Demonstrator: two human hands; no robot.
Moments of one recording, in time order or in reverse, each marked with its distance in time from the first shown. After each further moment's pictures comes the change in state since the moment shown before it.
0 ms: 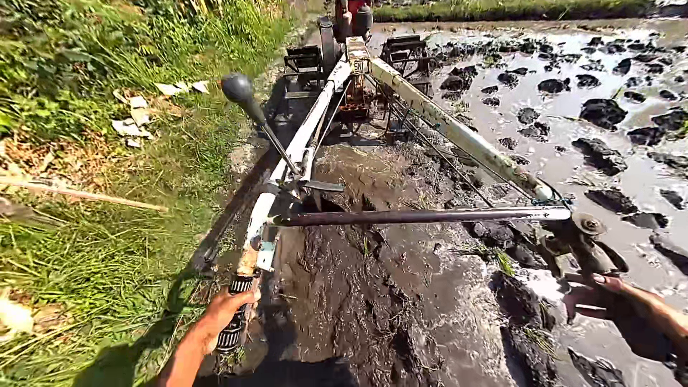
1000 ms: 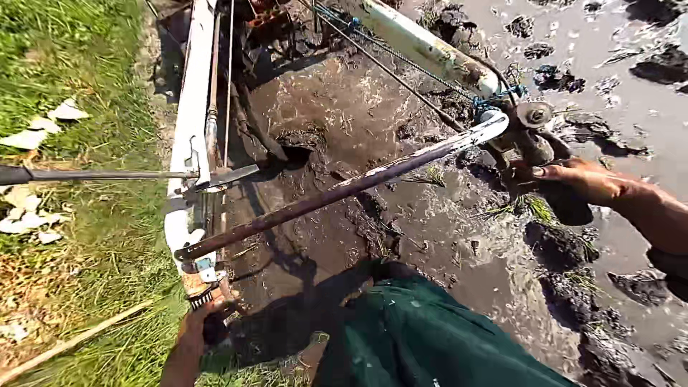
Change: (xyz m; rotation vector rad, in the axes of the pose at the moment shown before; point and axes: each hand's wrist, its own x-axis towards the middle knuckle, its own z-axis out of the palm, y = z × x) left_hand 0.408 0.288 0.026 0.097 0.153 -0.049; right_hand 0.437 -0.230 0.066 -0.077 -0.096 0.000
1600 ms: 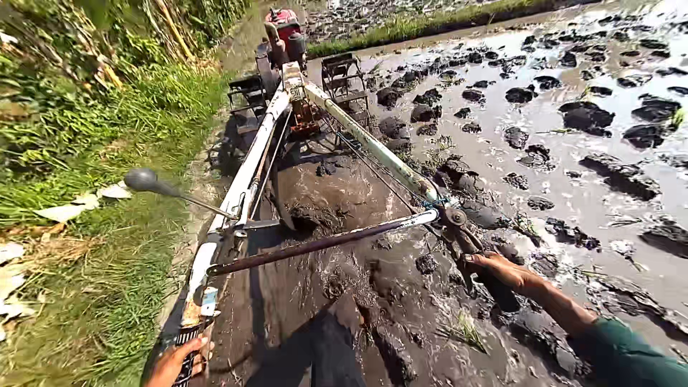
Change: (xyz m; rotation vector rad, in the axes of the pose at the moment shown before) left_hand 0.208 0.225 0.028 -0.033 -0.043 0.039; right_hand 0.236 -0.163 0.044 0.094 -0.034 0.048
